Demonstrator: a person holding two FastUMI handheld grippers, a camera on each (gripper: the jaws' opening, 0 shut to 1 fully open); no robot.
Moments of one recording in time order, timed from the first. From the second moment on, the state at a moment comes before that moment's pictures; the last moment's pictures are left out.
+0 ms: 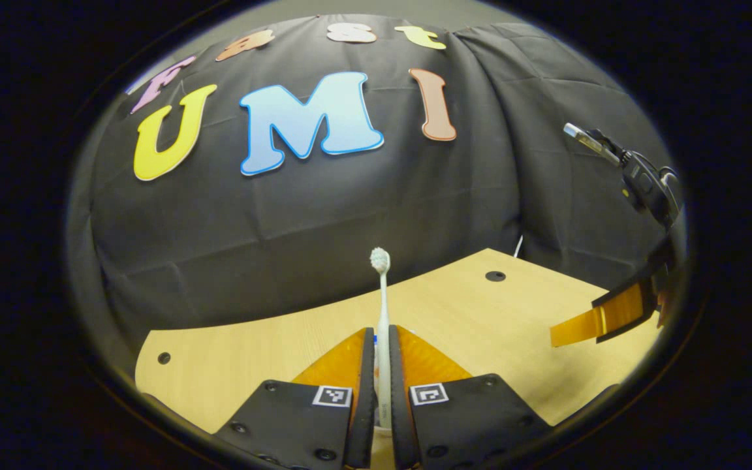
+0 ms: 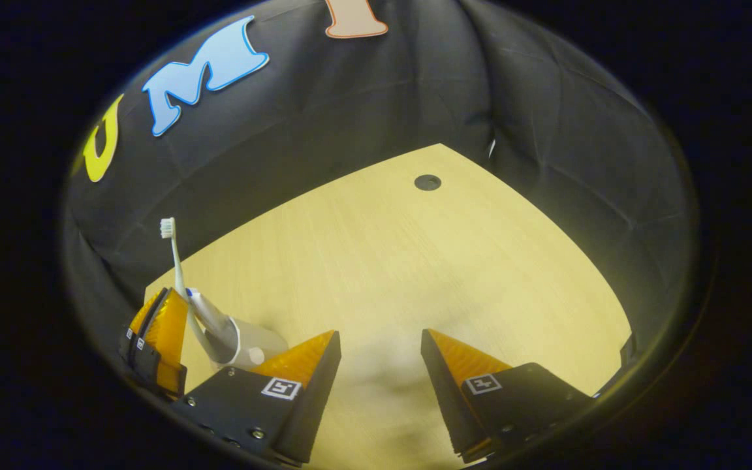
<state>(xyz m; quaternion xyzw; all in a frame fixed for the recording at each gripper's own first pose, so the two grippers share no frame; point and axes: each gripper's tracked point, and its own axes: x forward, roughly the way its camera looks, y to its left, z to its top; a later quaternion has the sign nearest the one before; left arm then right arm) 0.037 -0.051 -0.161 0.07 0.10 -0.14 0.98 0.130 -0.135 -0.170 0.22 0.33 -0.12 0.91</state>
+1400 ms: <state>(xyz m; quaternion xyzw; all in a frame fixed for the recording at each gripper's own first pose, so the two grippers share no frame) -0.055 0.044 -0.141 0.04 0.11 -0.01 0.99 0.130 -0.064 -0.161 0.11 0.33 0.04 0.94</state>
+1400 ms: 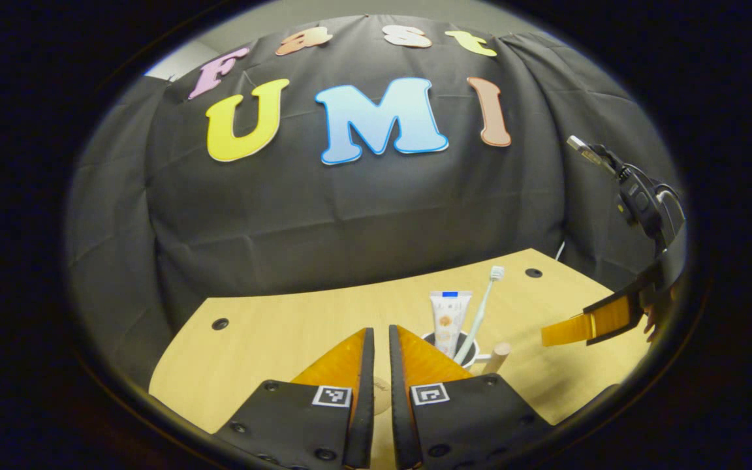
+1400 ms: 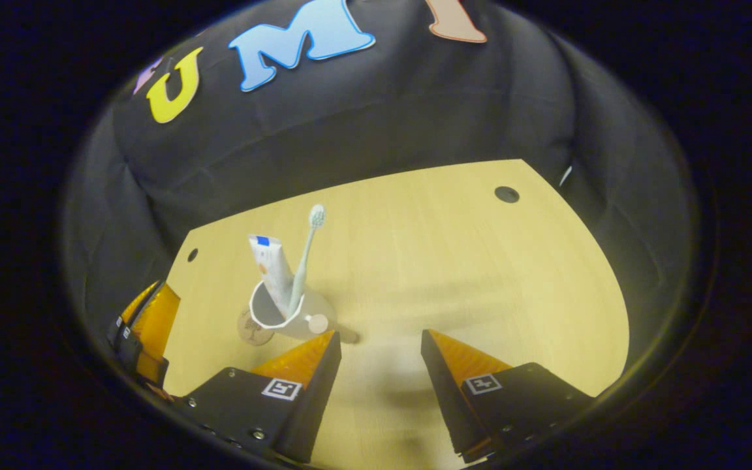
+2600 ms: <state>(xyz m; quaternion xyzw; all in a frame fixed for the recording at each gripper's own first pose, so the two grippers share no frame) -0.114 0.112 -0.143 -0.01 0.13 0.07 0.99 0.167 -0.003 -0.180 -0.16 0.39 0.24 0.87</state>
